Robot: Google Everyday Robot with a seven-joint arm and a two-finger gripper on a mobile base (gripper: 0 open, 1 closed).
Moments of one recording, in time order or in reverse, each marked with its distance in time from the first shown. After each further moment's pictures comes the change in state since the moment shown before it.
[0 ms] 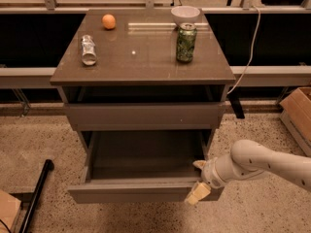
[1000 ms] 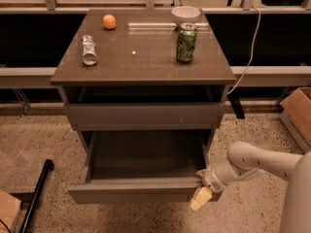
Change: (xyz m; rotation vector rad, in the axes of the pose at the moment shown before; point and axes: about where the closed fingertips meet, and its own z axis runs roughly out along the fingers) arm 0.052 0.005 0.039 -0.162 0.083 0.149
